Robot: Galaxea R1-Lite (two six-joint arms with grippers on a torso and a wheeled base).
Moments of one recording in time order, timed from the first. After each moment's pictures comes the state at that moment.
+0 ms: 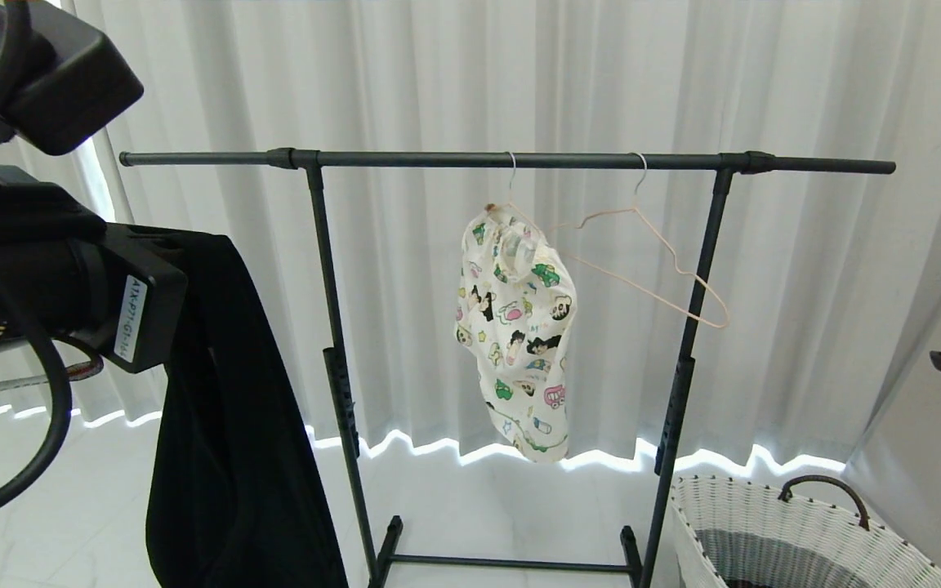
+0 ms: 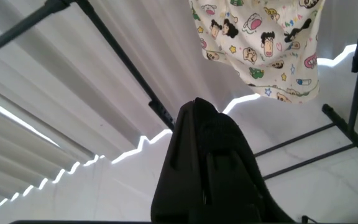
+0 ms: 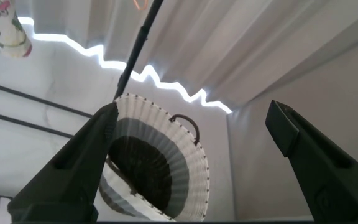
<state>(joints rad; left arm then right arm) -0.61 1.22 -1.16 0.26 0.37 0.36 0.25 1.09 -1.02 0.35 -0.23 -0.32</state>
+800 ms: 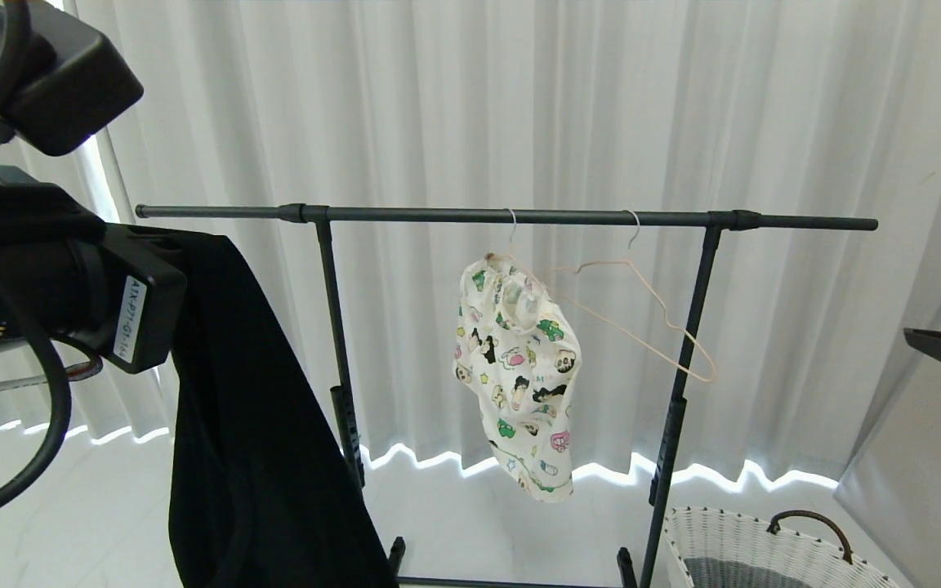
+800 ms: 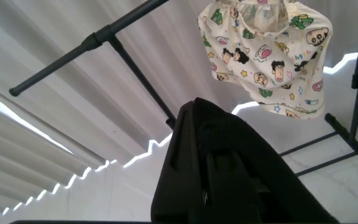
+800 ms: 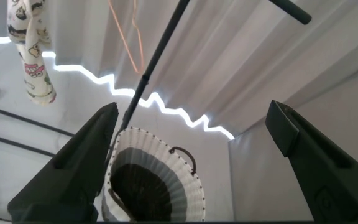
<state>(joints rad) -0.61 1.22 -1.16 0.26 0.37 0.36 0.25 1.10 -0.98 0.22 -0.16 -0.32</state>
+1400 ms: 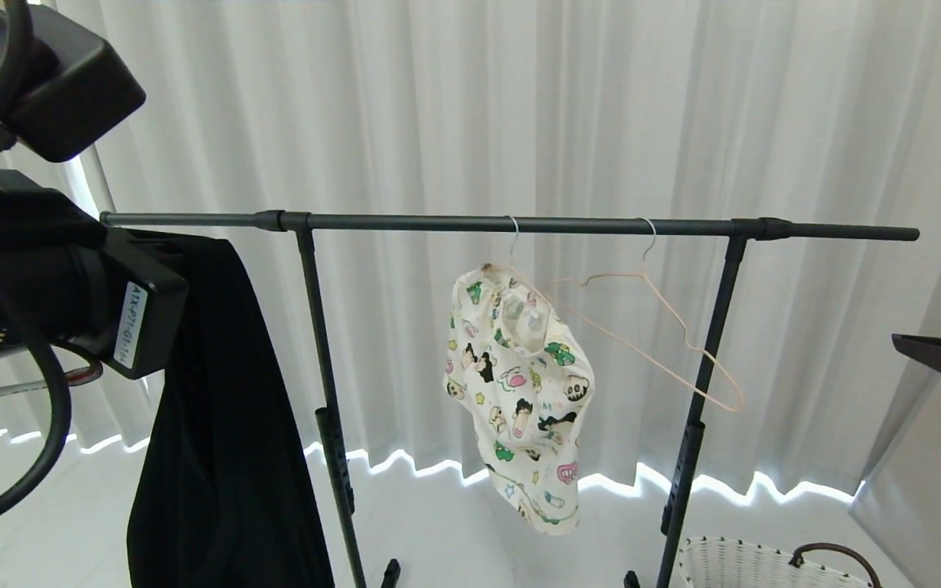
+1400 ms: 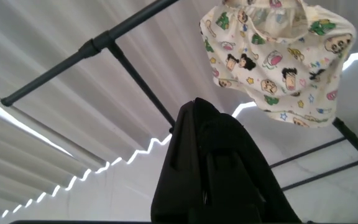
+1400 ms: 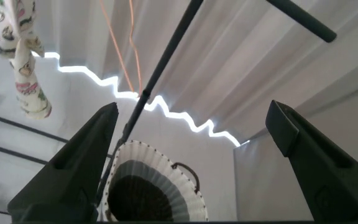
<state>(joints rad) -0.61 1.22 -1.15 0.26 0.37 0.36 0.25 1.12 -0.98 0.22 -0.14 -0.32</state>
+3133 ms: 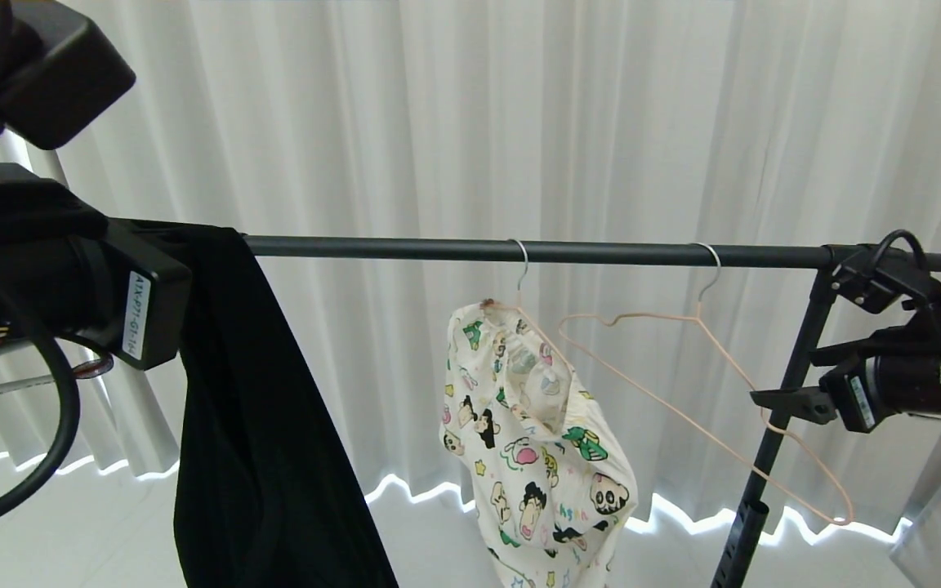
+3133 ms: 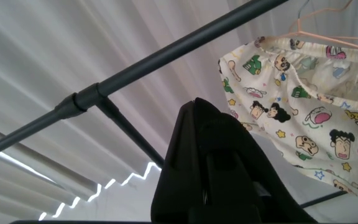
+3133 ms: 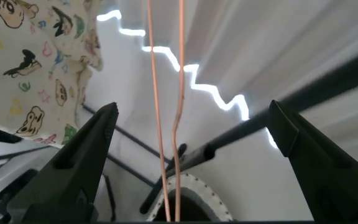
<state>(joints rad) -0.63 1.21 -1.12 0.19 0.37 0.35 0.19 1.46 -0.90 0.06 0.26 -0.27</state>
